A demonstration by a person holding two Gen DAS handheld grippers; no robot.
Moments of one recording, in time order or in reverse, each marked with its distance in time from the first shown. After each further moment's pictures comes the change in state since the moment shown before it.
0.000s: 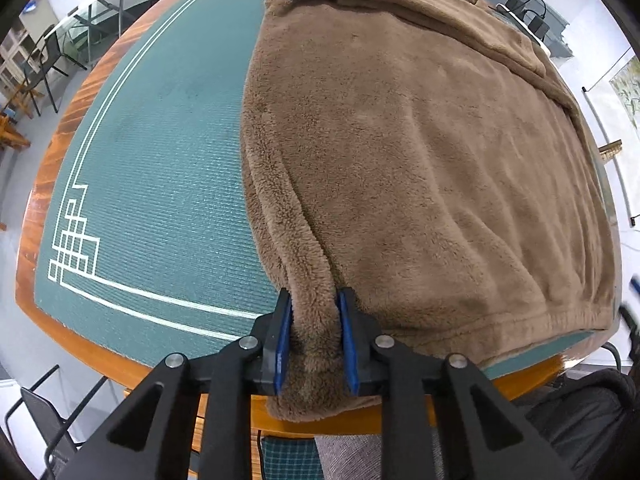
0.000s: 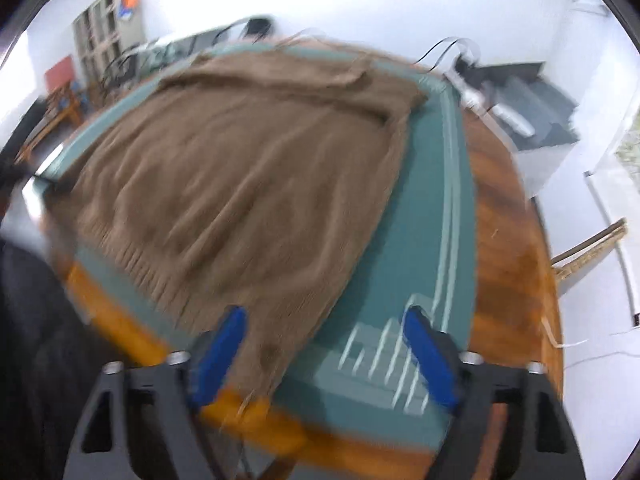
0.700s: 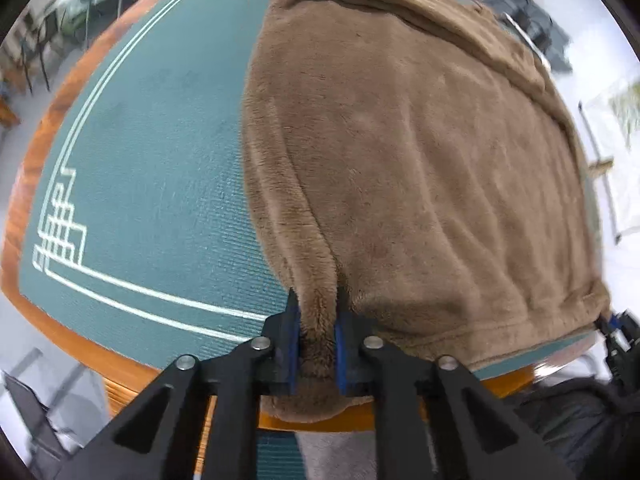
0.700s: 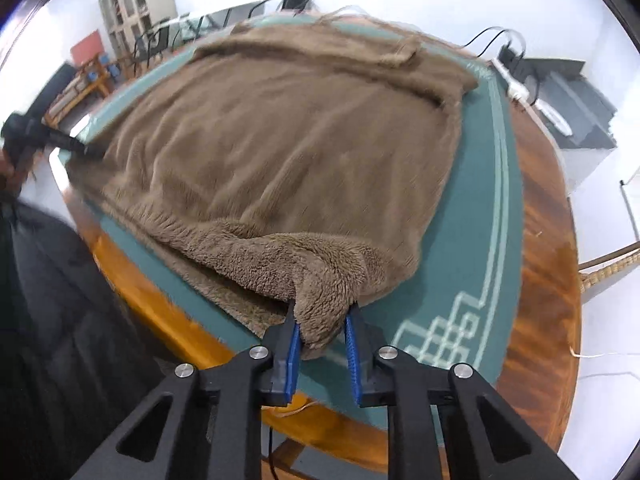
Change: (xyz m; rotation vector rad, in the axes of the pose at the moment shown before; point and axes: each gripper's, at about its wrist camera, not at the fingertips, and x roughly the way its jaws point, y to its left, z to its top) left arm -0.016 0.030 0.004 -0.082 0.028 -0.095; right arm 0.007 0.005 0.011 -0.048 0.016 0.066
